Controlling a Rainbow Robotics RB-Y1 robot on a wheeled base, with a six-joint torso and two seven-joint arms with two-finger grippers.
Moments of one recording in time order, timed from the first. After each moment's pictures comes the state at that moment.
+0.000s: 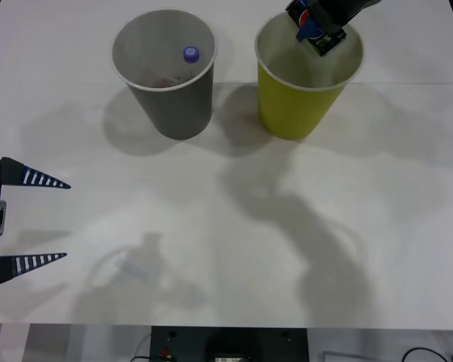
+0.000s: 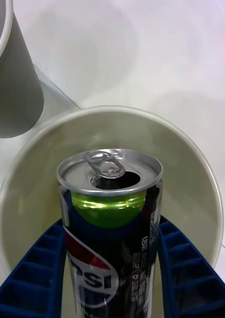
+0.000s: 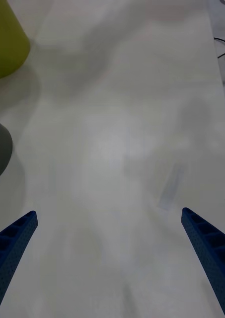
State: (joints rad) right arm -1.28 -0.69 0.43 -1.28 2.21 -1.45 -1.33; left arm 0.26 1.13 0.26 -2.01 -1.31 -1.13 -0.09
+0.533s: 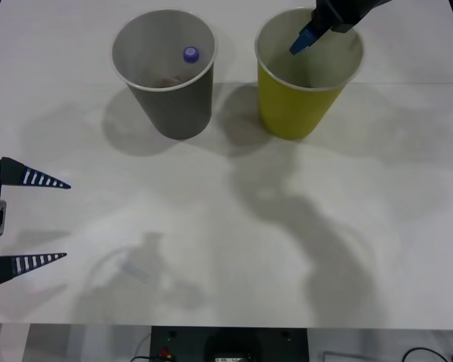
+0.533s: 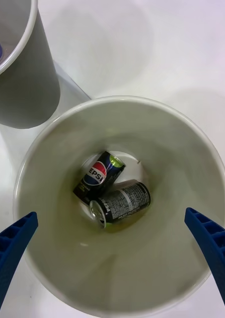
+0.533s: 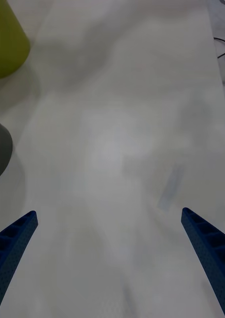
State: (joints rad) right arm -1.28 -0.74 0.43 -1.29 2.08 -1.48 -1.28; left arm 0.26 1.13 0.26 -2.01 -1.31 -1.13 -0.09
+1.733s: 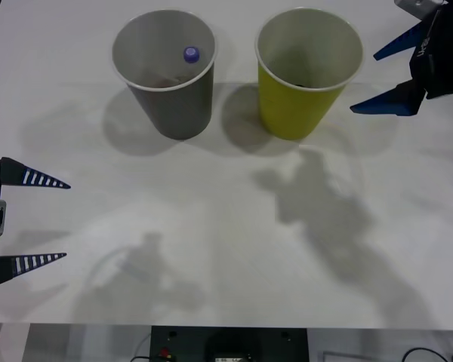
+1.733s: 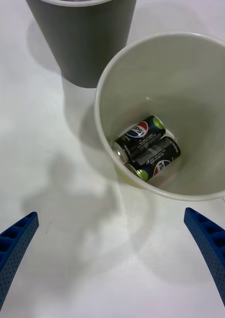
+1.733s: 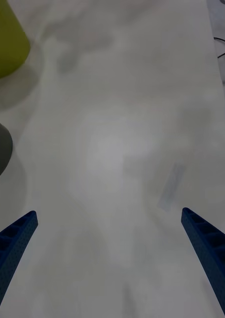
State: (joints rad) right arm -0.71 -0.96 0.00 -1.82 1.80 -1.54 -0.97; left arm 0.26 1.13 0.26 -2.01 -1.31 -1.13 -0.09
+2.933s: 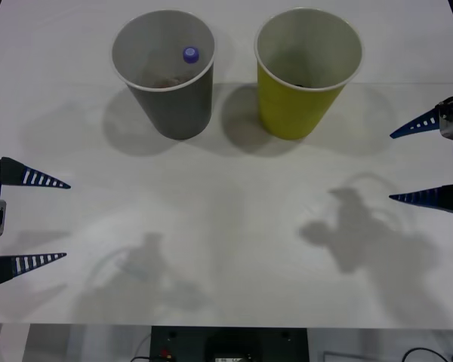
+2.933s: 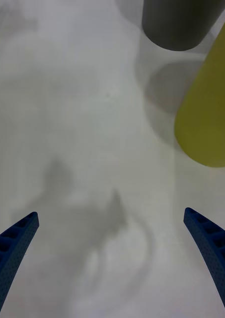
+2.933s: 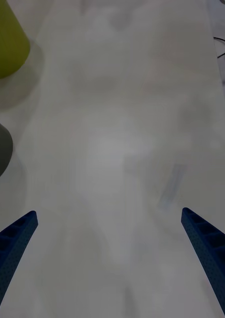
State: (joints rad) right arm -0.21 -1.10 -0.12 -1.85 1.50 -1.35 -0.38; left arm 0.26 1.13 0.26 -2.01 -1.31 -1.13 -0.09
